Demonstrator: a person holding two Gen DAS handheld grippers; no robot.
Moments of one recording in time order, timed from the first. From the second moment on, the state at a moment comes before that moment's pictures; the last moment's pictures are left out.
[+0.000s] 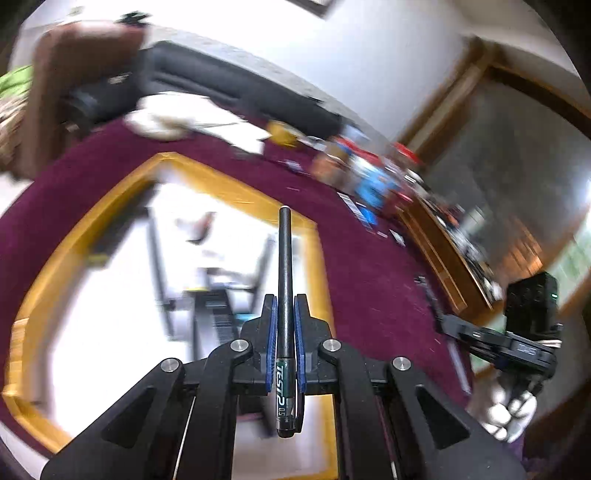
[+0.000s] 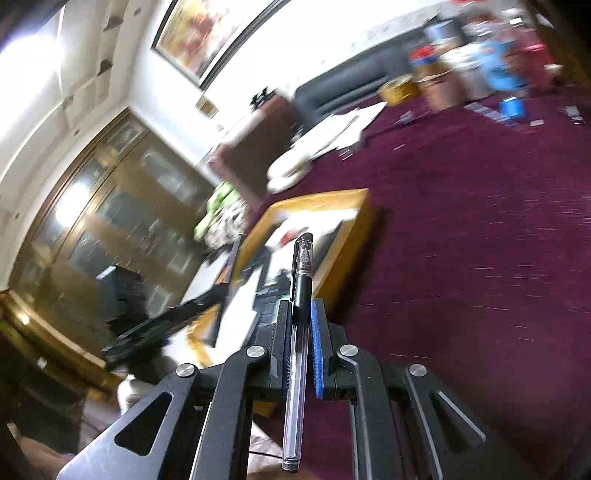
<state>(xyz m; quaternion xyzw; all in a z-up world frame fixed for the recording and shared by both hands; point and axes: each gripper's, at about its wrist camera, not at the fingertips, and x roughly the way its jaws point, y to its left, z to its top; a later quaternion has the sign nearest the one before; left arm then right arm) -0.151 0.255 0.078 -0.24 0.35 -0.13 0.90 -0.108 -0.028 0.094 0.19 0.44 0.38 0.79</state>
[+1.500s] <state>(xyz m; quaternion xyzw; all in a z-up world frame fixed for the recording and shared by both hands) -0.159 0.256 0.091 -0.05 0.33 0.10 0.94 -0.108 0.055 0.087 0.03 0.40 0.28 0.87</state>
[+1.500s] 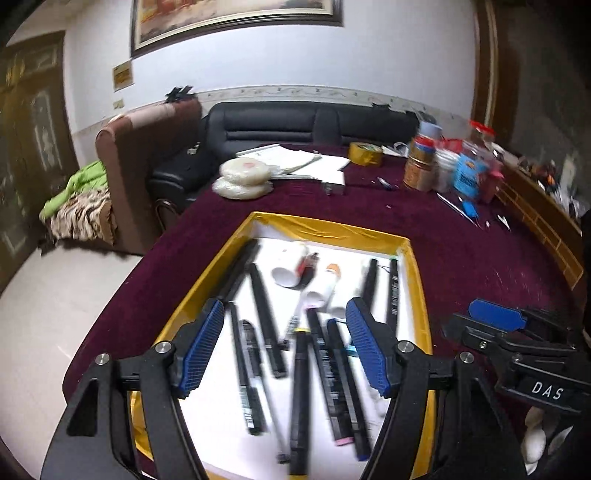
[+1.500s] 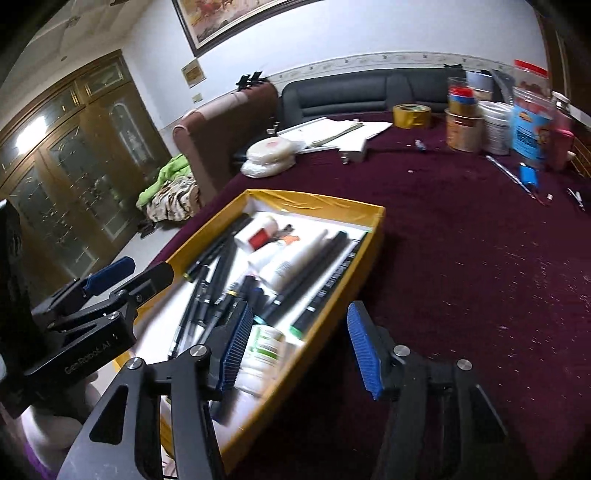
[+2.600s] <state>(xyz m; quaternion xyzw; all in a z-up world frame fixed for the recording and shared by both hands) -0.141 0.176 0.087 0.03 0.38 0.06 0.92 -0.110 0.008 0.072 0.05 0.42 0.25 0.87</state>
